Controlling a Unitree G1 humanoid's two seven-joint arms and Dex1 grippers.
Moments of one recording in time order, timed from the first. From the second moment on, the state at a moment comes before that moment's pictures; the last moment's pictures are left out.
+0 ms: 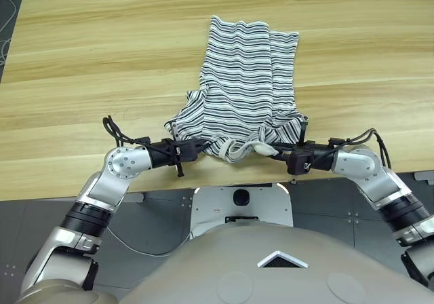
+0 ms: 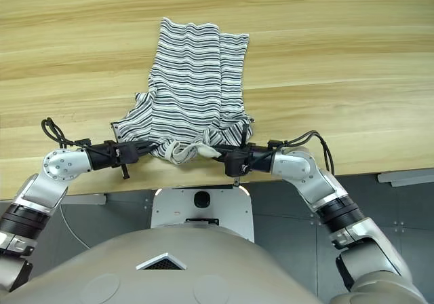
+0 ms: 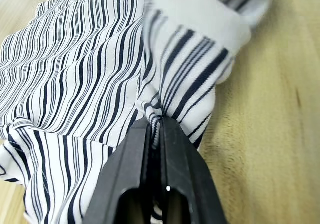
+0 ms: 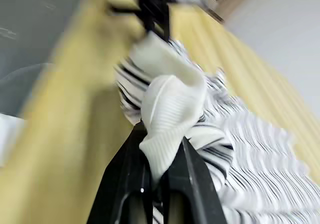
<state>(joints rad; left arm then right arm) 0.12 0.76 -0.35 0.04 0.07 -0.30 -0.76 -0.02 -0.65 0.50 0.10 -0.12 -0.59 0.63</state>
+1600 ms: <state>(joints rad) 0.26 0.86 0.10 -0.16 0.06 -0.20 -0.68 0.01 -0.87 0.36 0.08 0.05 -0.45 1.21</state>
